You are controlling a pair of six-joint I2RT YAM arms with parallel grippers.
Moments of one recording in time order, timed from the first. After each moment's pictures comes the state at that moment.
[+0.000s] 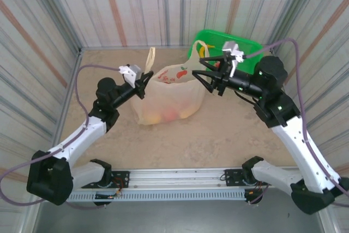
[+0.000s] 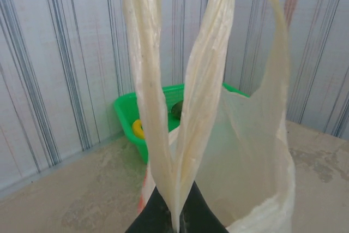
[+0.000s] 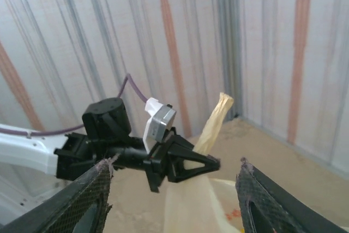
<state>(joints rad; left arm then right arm) -0.36 1.15 0.70 0.46 0.45 0.00 0.50 0.98 1.29 -0.27 -0.59 0.16</state>
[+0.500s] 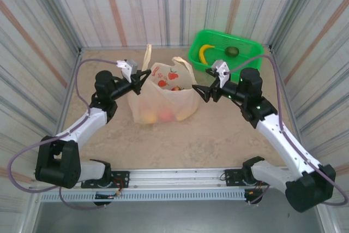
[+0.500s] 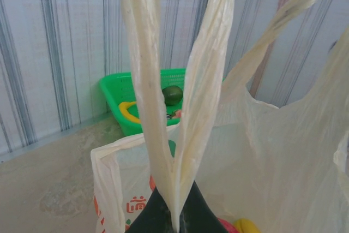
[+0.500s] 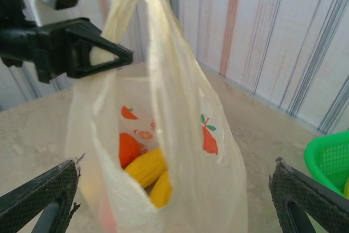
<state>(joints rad) -0.25 1.29 0.74 0.53 0.65 -0.09 0.37 1.06 0.90 -0.05 -0.54 -0.11</state>
